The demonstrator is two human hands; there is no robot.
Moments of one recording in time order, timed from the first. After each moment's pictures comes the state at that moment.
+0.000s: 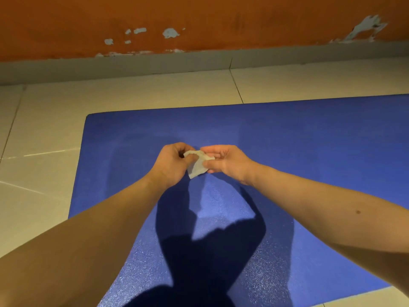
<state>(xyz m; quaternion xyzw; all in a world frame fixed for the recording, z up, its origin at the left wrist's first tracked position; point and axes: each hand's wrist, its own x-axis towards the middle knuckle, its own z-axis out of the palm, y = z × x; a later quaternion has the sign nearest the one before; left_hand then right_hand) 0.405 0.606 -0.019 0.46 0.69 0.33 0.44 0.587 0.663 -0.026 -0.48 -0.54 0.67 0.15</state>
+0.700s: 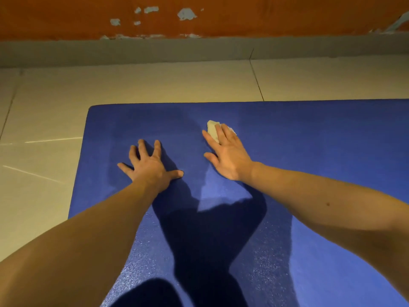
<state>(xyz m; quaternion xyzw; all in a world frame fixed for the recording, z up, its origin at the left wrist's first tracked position) 0.338 0.619 -0.078 0.44 0.86 -0.08 0.26 0.548 0.728 -0.111 -0.41 -0.90 0.13 -0.06</state>
